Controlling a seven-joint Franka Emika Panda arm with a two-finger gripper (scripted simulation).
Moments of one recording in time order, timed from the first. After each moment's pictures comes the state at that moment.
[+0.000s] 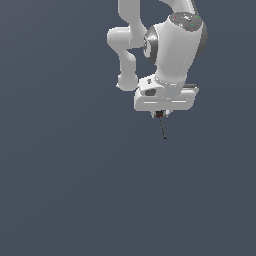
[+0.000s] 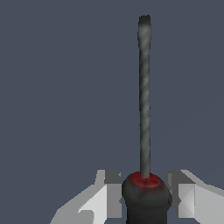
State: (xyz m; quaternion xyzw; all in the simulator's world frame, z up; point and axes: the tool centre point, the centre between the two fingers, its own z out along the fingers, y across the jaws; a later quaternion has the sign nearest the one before) arm -0.045 0.121 0.249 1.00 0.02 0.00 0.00
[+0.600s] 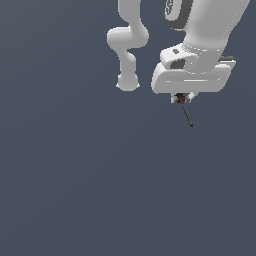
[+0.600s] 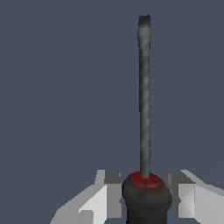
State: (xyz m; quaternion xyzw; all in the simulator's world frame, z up) arm -0.027 0.169 0.337 1.00 0.02 0.00 0.00
